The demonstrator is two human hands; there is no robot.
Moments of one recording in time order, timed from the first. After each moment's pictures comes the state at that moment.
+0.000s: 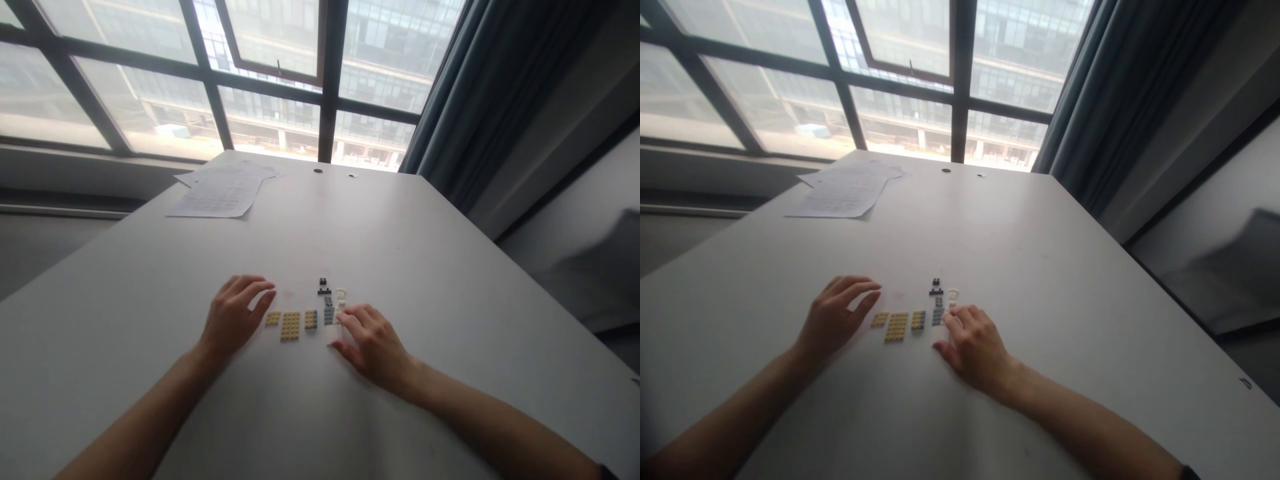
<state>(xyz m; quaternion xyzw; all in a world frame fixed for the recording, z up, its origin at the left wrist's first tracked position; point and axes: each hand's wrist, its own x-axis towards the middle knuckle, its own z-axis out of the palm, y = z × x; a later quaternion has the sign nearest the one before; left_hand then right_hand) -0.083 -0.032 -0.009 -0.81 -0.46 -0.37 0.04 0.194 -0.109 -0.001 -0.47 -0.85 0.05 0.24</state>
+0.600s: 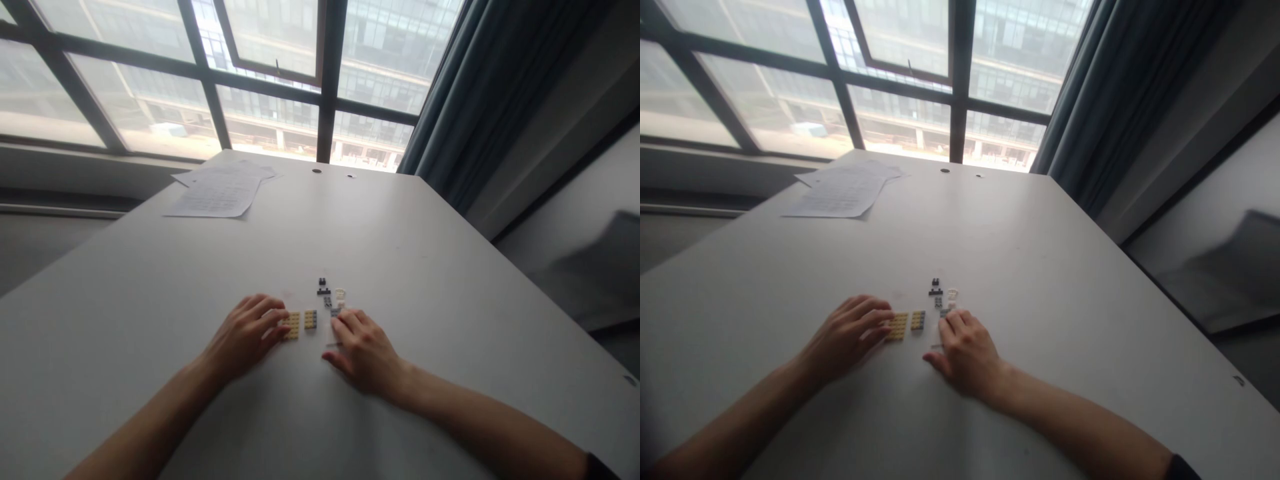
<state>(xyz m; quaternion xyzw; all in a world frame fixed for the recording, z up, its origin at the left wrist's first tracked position) -0.078 -0.051 -0.011 -0.91 -0.33 -0.26 0.00 0.179 -0.112 -0.001 -0.48 -0.86 0.06 0.16</state>
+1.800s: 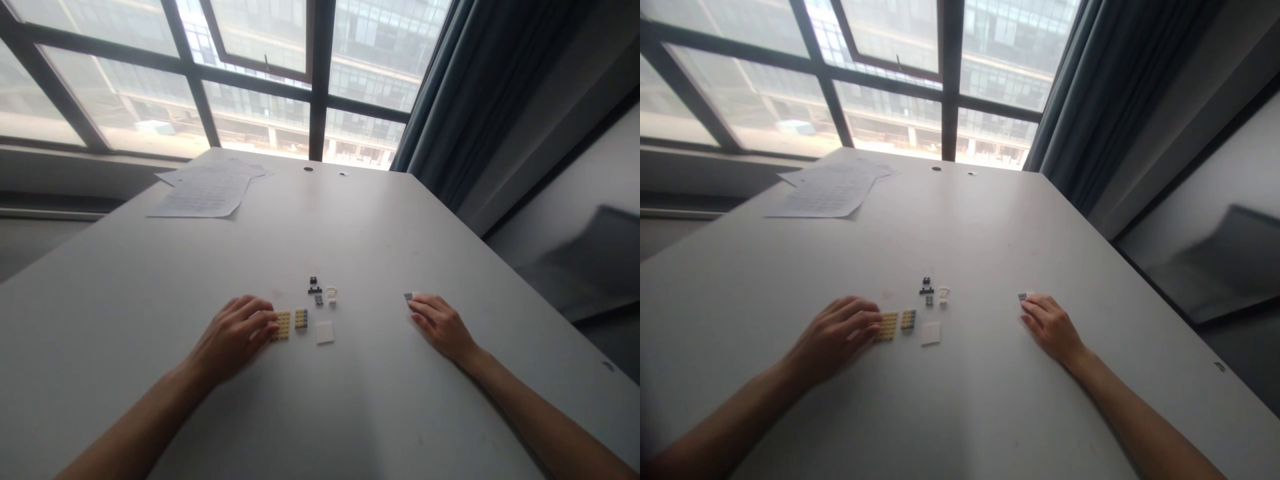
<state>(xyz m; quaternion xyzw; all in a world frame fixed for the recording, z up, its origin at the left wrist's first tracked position) -0.078 -0.049 -0.013 -0.91 -0.33 -0.27 -0.01 0.364 -0.114 -0.028 -0.55 -0.80 -0.04 0.25</state>
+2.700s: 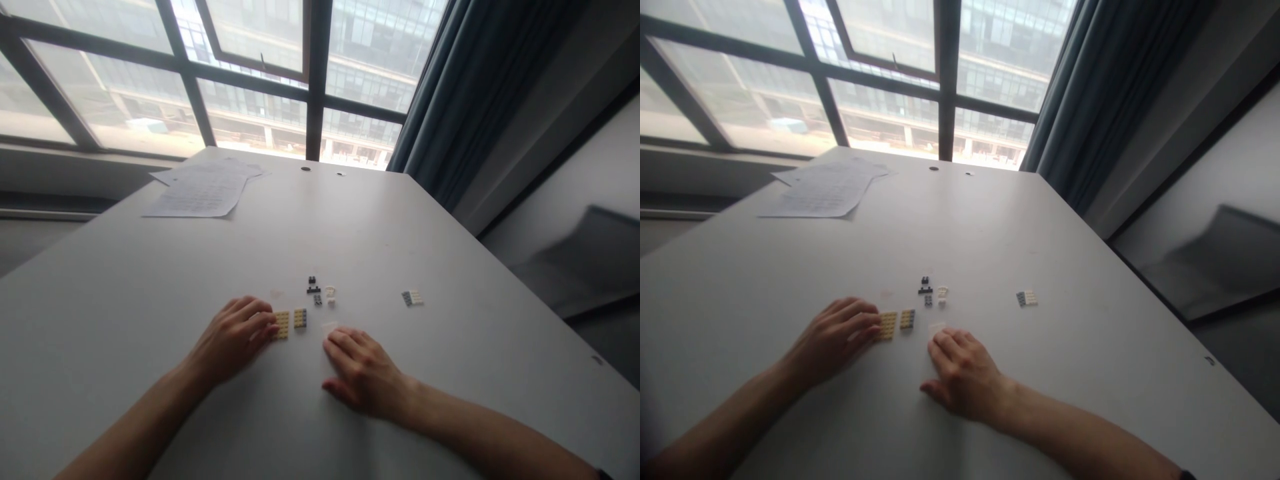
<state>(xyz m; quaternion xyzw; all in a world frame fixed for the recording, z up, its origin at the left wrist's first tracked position) -0.075 -0.051 -0.011 -0.91 -0.32 -0.26 0.01 0.197 -0.141 -0.011 -0.41 -0.90 0.04 0.17</state>
